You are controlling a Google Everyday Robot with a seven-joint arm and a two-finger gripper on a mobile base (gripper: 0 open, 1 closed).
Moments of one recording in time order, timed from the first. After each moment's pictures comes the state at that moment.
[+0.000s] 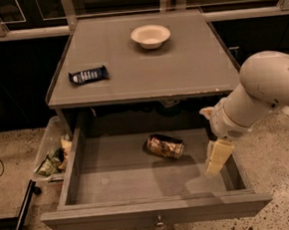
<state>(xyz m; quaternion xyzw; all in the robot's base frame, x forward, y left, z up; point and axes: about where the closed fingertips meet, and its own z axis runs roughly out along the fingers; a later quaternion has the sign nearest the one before) 0.480 -0.178 0.749 -0.62 0.76 0.07 0.18</state>
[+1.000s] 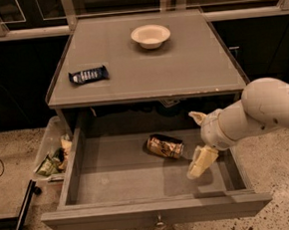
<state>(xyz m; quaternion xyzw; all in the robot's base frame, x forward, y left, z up) 0.498 -0.148 0.721 -0.60 0.74 0.10 0.29</state>
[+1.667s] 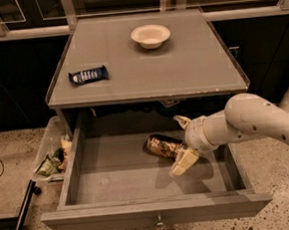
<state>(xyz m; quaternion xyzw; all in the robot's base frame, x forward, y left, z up) 0.531 -0.107 0.682 -0.59 0.72 0.15 0.35</state>
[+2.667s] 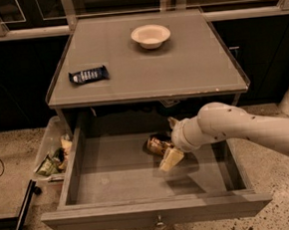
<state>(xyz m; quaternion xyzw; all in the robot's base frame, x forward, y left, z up) 0.577 -0.089 0.630 -0.57 0.75 0.09 0.32</state>
